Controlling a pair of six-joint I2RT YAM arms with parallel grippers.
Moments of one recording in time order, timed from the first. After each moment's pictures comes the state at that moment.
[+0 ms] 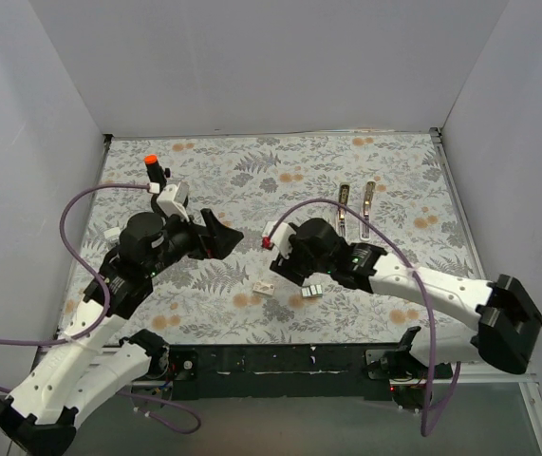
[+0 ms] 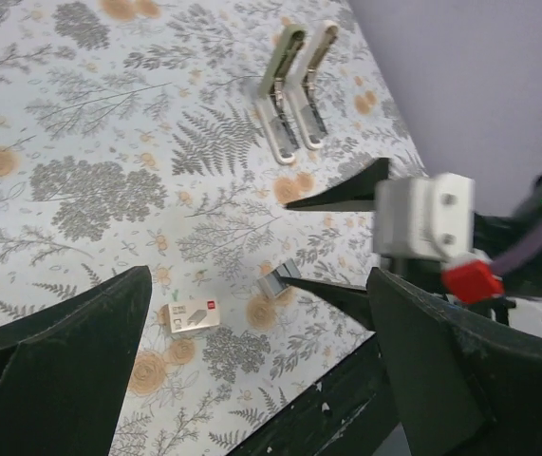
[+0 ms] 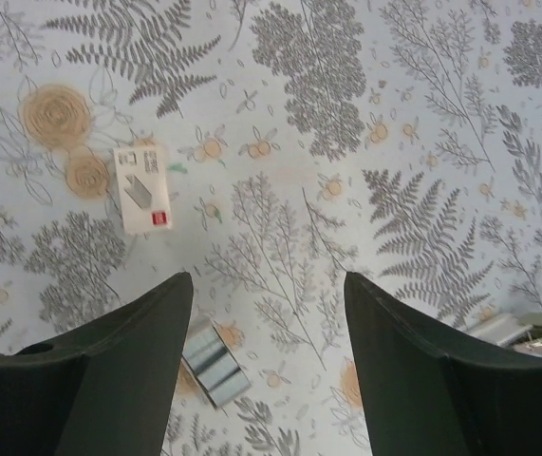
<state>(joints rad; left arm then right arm) -0.55 0.71 0.83 -0.38 0.19 -0.56 1.02 1.33 0.90 -0.25 0.04 -0.28</state>
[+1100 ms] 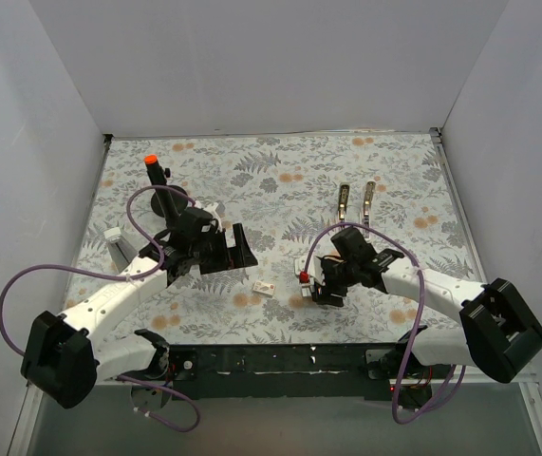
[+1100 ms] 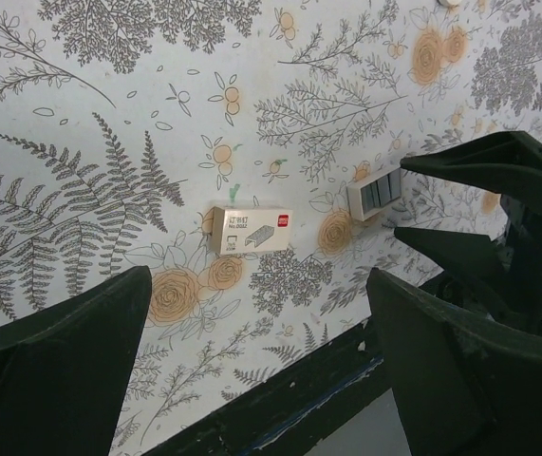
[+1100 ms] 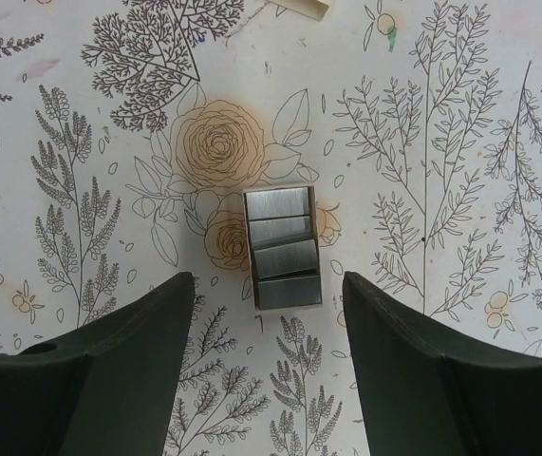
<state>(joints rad) -0.54 1.12 0.75 -0.41 0.24 -0.67 0.69 1.26 0.59 -0.35 -0.53 -0.83</state>
